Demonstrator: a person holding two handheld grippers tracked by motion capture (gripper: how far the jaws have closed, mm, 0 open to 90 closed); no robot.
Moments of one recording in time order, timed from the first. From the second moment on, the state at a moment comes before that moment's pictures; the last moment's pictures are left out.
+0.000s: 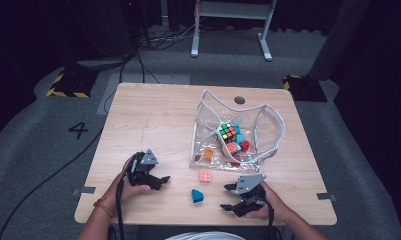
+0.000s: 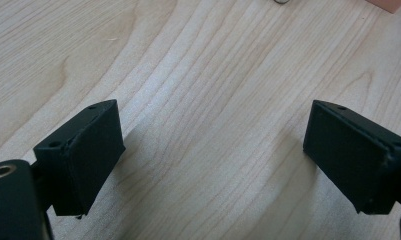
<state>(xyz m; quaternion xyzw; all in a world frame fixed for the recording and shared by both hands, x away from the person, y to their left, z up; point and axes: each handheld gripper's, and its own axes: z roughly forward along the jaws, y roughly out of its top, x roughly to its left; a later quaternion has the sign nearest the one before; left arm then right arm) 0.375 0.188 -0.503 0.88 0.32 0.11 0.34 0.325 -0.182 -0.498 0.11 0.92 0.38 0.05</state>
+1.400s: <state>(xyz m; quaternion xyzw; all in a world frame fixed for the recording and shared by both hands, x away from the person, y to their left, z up) 0.375 0.188 -0.503 0.88 0.32 0.11 0.34 0.338 -0.108 -0.502 0.08 0.90 0.42 0.02</state>
